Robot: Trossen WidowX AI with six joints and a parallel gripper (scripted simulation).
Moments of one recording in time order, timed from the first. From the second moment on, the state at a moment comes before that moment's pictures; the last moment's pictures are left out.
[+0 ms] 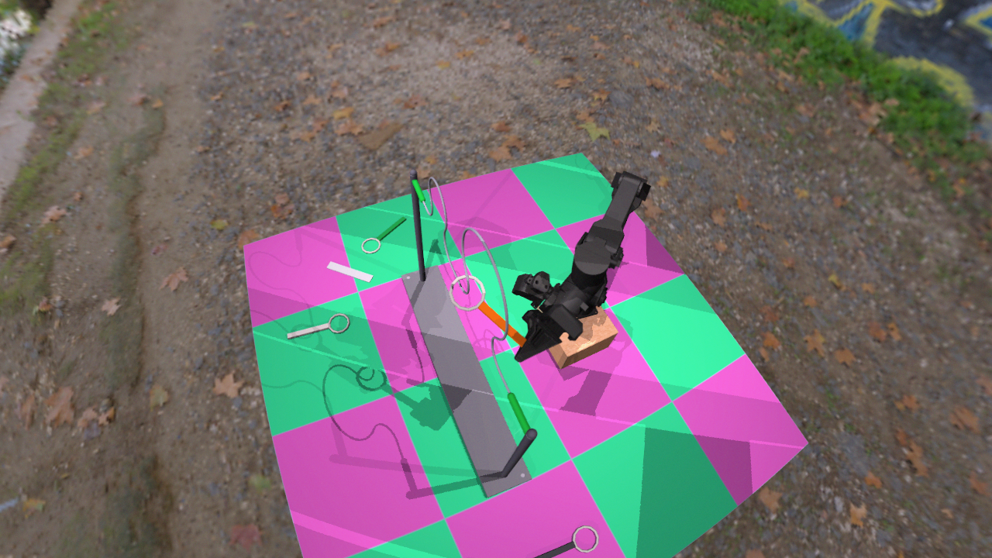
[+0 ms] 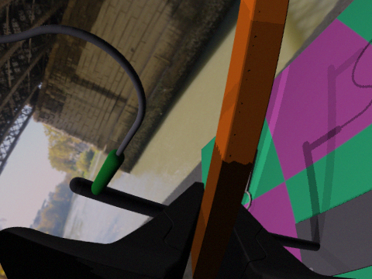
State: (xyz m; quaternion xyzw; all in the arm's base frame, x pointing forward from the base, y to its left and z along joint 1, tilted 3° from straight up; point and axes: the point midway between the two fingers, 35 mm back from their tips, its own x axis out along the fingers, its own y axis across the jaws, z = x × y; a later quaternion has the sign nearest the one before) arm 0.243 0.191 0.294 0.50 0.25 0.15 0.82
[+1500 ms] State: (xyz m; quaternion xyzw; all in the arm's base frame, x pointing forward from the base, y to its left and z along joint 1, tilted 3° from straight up) arm 0.237 0.192 0.416 0.78 0.22 0.22 0.55
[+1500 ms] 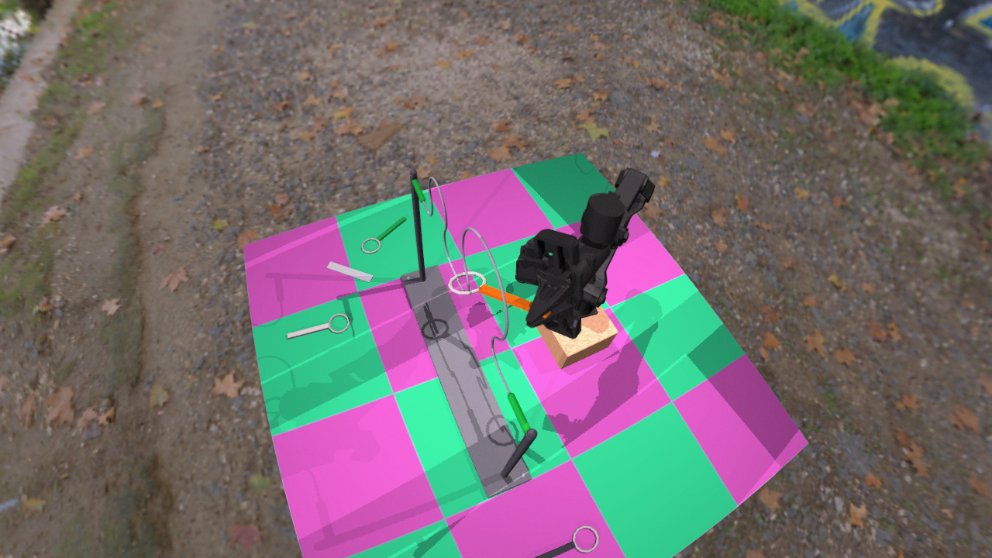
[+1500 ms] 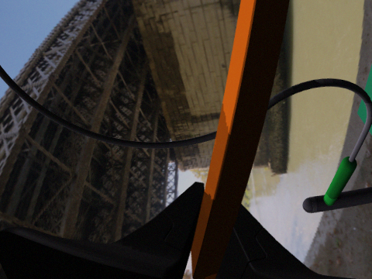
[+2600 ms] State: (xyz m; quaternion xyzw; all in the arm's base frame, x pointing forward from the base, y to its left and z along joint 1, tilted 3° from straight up) arm 0.237 0.171 0.450 0.80 0.21 0.23 0.50
